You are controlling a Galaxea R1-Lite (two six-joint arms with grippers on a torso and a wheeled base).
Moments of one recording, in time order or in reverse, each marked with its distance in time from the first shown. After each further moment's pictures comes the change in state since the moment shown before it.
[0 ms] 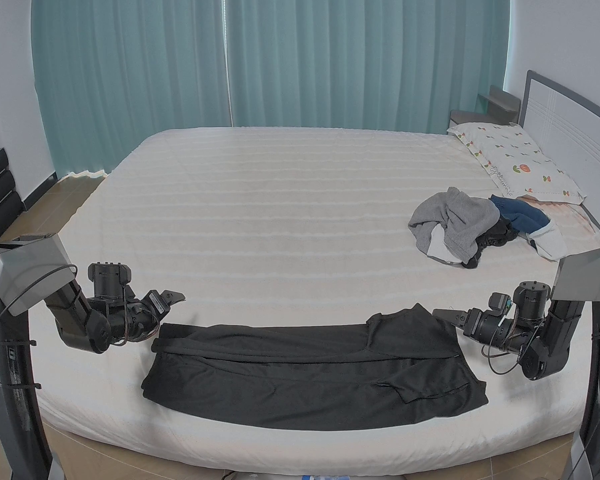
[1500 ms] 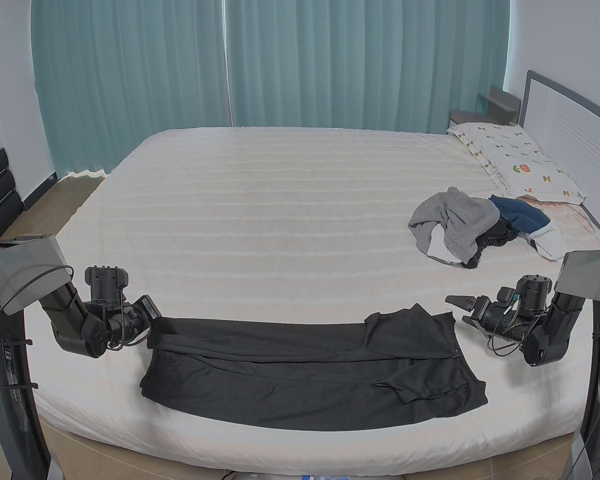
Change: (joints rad) left arm 0.005 -0.026 0.059 -0.013 0.199 0.087; right arm -0.066 0.037 -0.142 0.136 -0.063 0.135
